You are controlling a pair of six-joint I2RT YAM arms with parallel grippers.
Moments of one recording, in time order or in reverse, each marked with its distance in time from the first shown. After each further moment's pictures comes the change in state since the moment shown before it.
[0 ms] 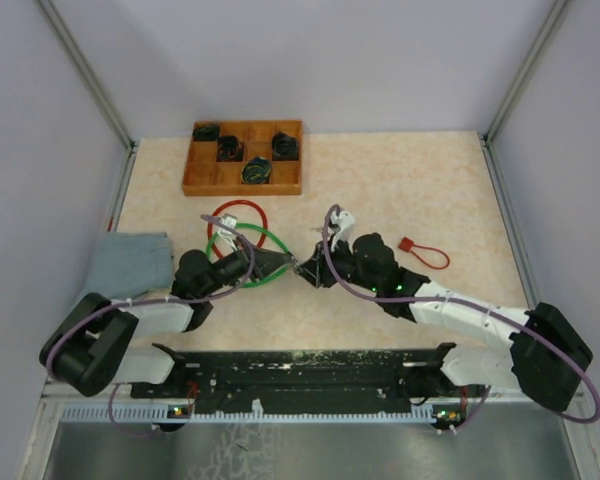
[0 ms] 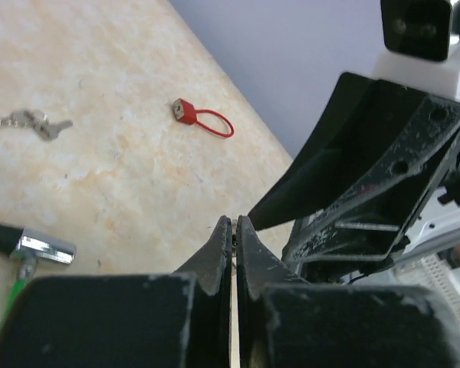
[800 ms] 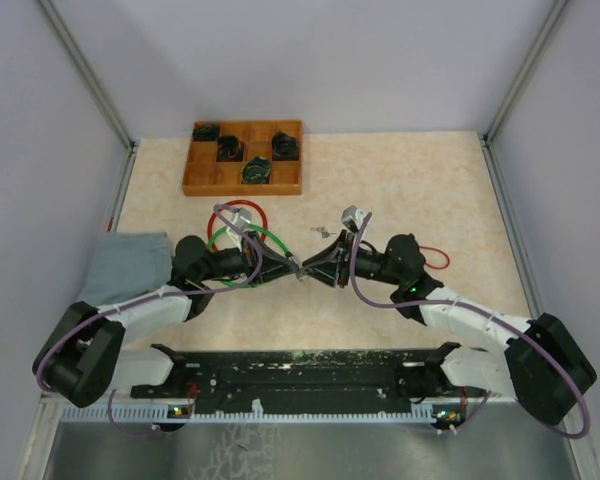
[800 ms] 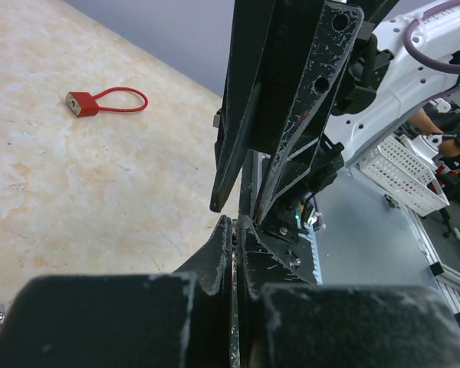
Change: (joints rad) left arm -0.001 -0.090 0.161 -0.149 0.406 0.190; right arm -0.206 -0.082 -0.138 0.400 -0.507 -0.080
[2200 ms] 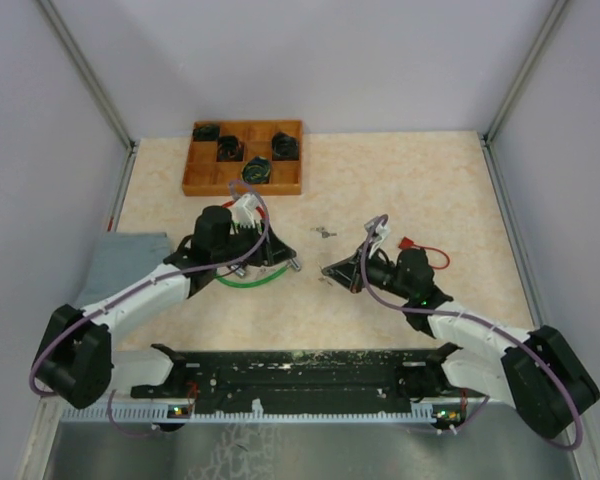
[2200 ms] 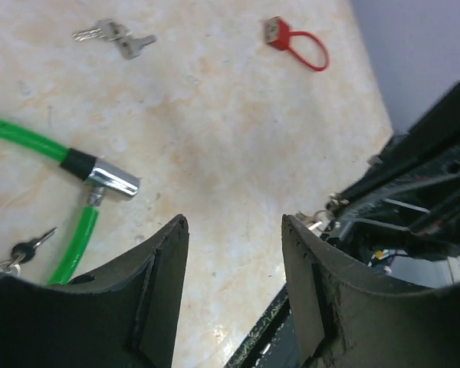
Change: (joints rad) left arm -0.010 -0.047 0.245 -0.842 -0.417 0.080; right arm -0.103 -0.039 -0.172 0.003 0.120 0.123
